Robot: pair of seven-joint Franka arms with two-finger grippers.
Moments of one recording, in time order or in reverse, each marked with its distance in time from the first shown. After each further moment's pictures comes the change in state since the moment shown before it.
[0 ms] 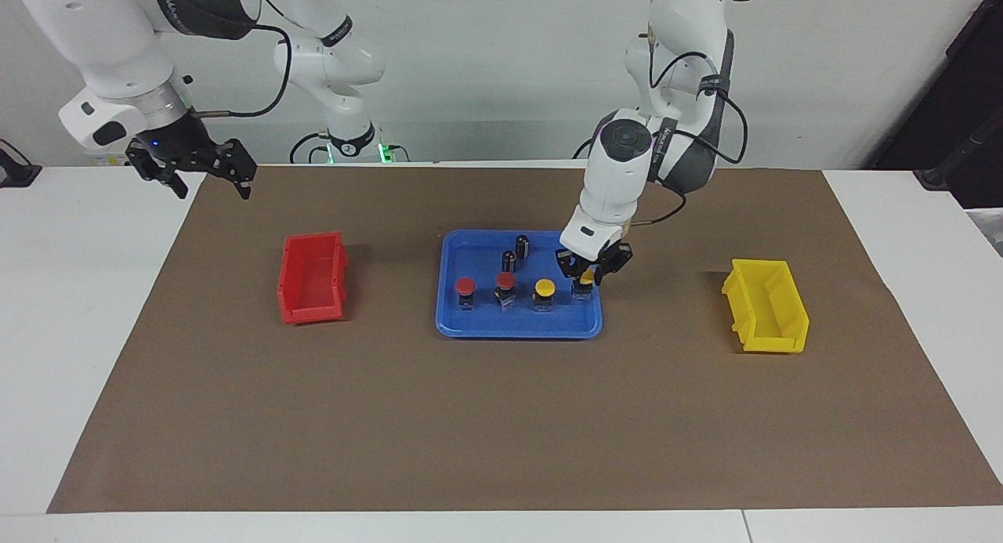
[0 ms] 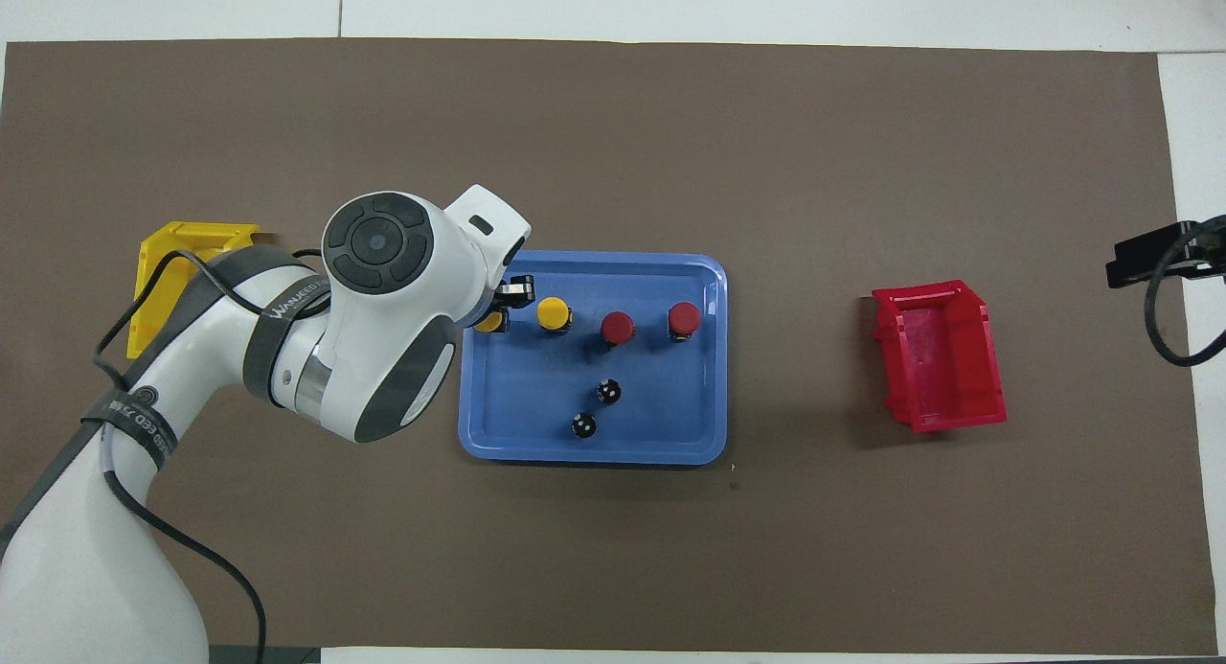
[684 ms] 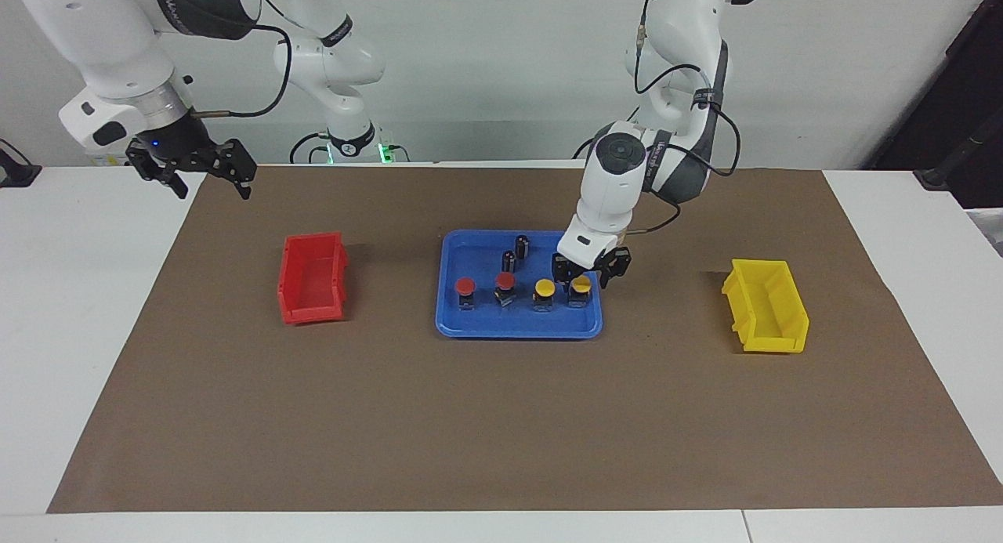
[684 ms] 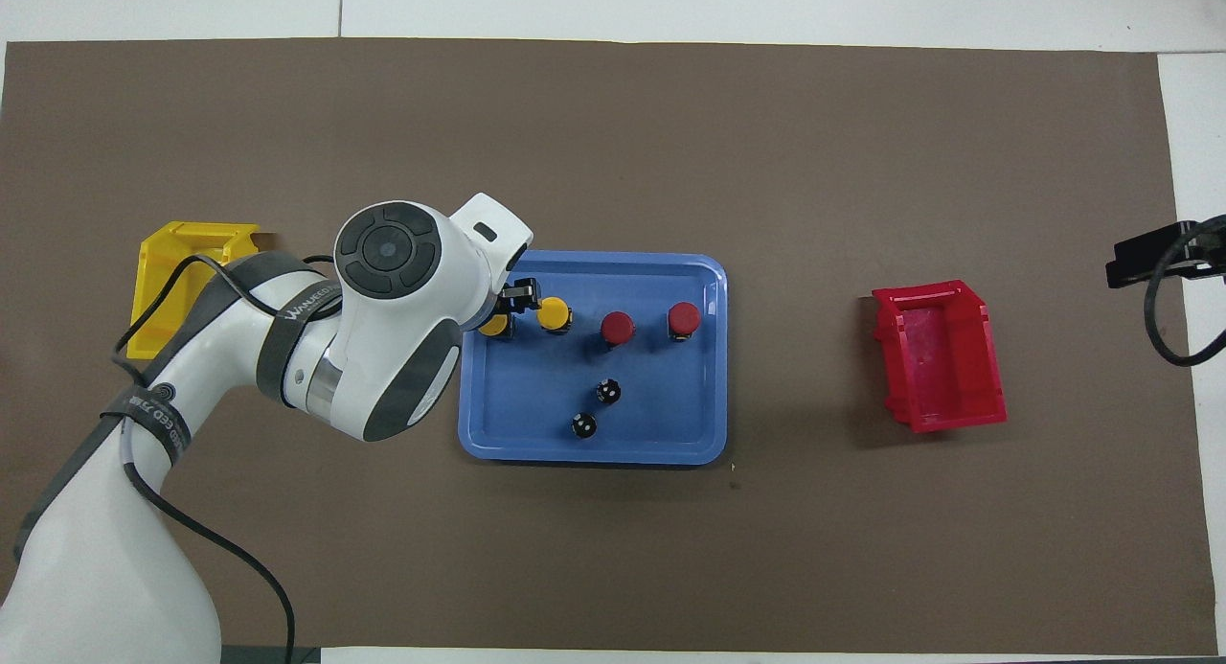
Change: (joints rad) left arm -0.001 0.004 0.017 0.017 0.000 -0.039 0.002; right arm 0.000 0.000 0.000 0.000 0.000 0.000 0.000
